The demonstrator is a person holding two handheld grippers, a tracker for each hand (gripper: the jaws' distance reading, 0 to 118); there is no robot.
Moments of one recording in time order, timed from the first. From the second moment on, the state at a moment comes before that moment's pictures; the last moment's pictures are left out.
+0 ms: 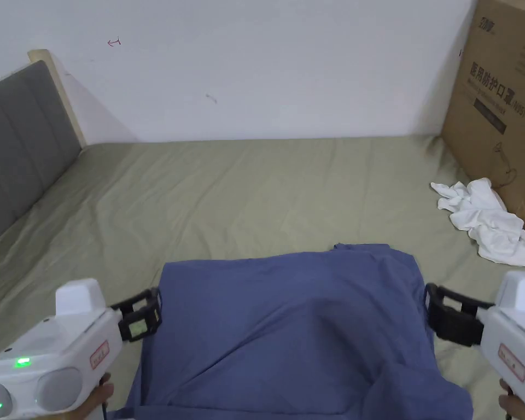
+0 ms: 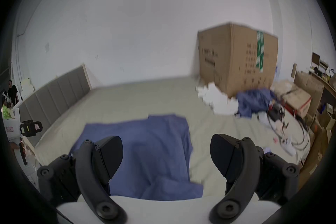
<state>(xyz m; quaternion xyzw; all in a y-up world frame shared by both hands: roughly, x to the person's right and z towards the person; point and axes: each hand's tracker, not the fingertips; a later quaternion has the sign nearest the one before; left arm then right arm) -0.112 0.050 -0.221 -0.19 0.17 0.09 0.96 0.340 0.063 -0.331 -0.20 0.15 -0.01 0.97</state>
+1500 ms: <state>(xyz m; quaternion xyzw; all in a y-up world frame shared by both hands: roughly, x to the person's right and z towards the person) -0.165 -0.119 -0.207 -0.47 0.17 0.13 0.86 0.342 0.038 -0.309 -0.20 0.12 0.03 0.97</state>
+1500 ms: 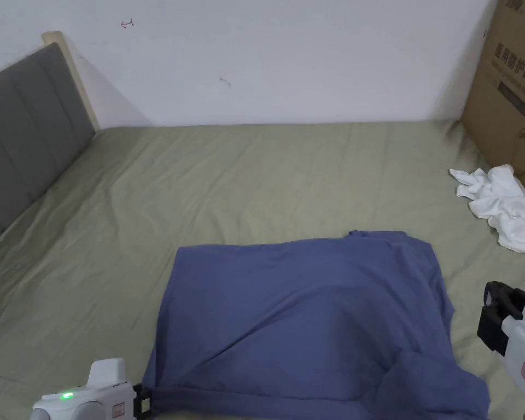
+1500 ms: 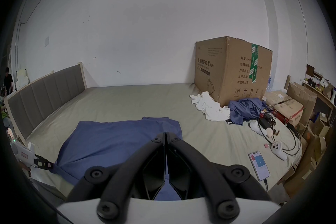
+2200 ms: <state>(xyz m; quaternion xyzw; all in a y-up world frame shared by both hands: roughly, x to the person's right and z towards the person) -0.151 -0.089 -0.205 -0.45 0.13 0.13 0.88 0.372 -0.132 -0.295 -0.47 0.09 0.03 0.88</state>
